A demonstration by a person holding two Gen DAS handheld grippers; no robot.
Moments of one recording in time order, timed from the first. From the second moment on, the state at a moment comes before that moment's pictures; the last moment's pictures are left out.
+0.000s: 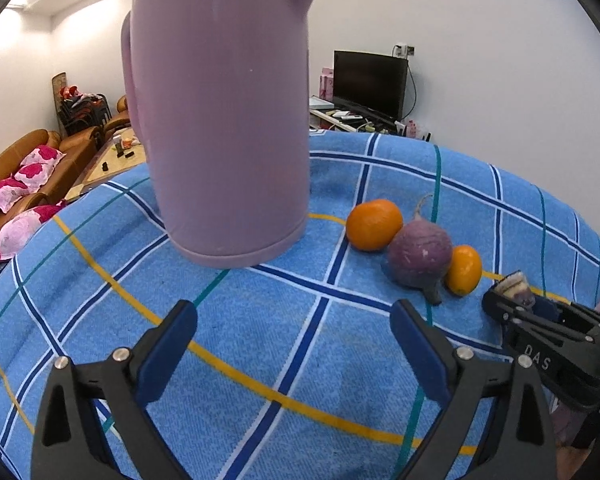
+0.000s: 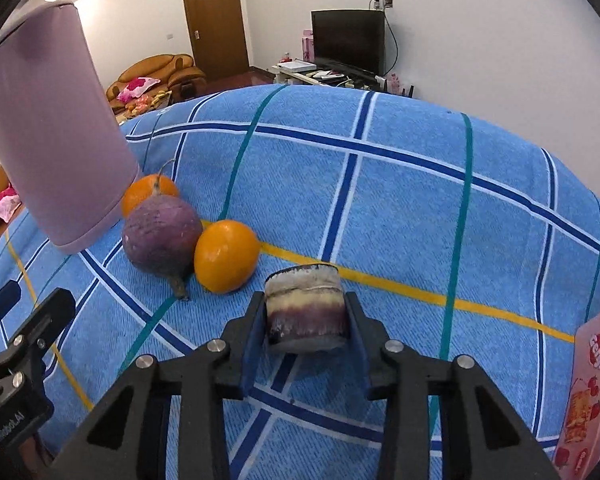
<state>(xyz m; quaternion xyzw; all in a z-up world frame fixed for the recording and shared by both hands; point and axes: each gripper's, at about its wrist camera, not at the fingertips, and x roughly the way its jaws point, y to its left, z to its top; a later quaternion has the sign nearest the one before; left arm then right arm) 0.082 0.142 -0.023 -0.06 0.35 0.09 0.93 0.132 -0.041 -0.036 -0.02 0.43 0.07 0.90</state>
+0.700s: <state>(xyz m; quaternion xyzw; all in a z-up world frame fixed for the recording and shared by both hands) 0.068 0.126 -0.008 -0.06 0.30 0.00 0.95 0.024 -0.101 0.002 0.04 0.29 0.03 0.96</state>
